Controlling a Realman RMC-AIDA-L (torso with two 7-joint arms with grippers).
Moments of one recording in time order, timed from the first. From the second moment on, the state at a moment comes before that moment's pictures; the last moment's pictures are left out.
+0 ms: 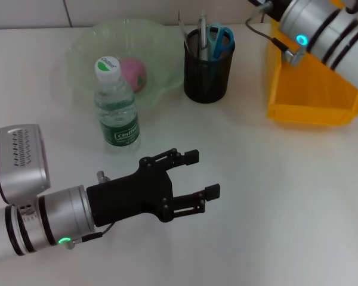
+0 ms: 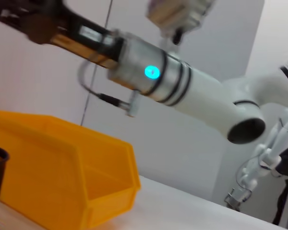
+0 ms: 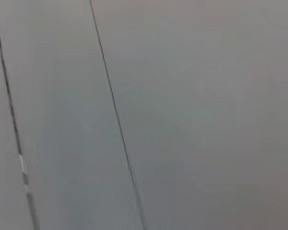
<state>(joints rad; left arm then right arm) -0.43 -2.06 1.88 0.25 0.70 1.41 -0.85 0.93 2.09 -0.59 -0.07 -1.26 -1.15 0.84</state>
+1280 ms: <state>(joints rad) -0.36 -1.90 1.69 0.23 0.98 1.76 -1.00 0.28 2.02 -0.78 -0.53 -1.90 -1.98 1.11</state>
